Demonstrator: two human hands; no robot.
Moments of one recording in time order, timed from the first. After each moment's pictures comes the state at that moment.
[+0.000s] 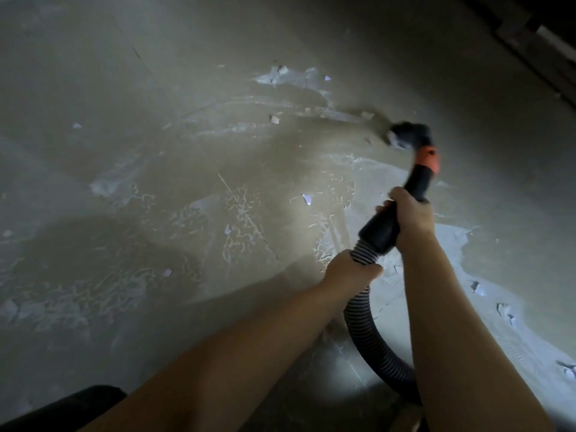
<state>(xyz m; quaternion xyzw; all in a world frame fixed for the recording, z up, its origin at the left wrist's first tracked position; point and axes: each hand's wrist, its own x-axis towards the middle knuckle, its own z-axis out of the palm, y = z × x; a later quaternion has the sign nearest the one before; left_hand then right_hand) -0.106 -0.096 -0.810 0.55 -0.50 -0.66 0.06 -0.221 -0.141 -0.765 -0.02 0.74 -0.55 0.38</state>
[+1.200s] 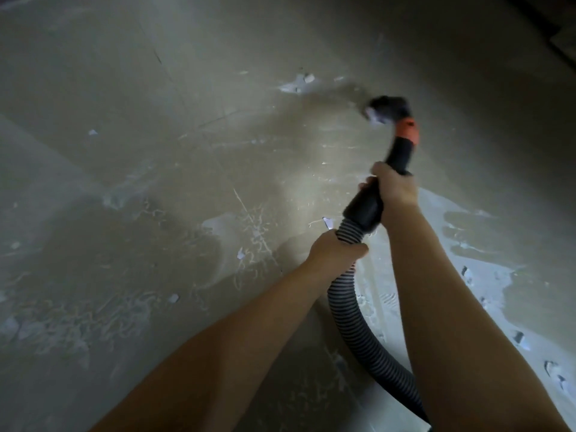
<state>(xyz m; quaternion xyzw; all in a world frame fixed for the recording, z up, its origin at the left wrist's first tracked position) -0.082 -0.193 -0.811 0.57 -0.48 -0.66 0.10 -0.194 -0.254 -0.781 -0.09 0.72 -0.54 0.43</state>
